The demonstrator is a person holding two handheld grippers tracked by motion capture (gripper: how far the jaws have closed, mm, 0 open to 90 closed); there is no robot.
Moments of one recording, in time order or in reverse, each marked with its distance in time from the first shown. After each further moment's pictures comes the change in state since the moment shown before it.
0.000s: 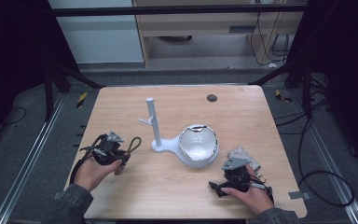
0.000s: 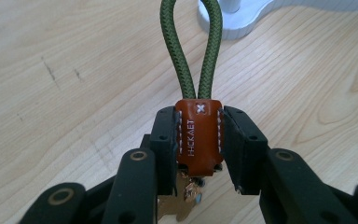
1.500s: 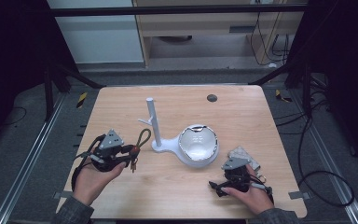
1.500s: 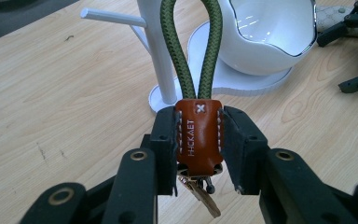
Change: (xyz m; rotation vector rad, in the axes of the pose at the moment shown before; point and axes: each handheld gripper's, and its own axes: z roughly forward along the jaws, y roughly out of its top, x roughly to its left) left arm -0.045 0.015 -0.052 -0.270 -0.037 0.063; right arm 0.000 0.000 0.000 0.002 -0.006 0.009
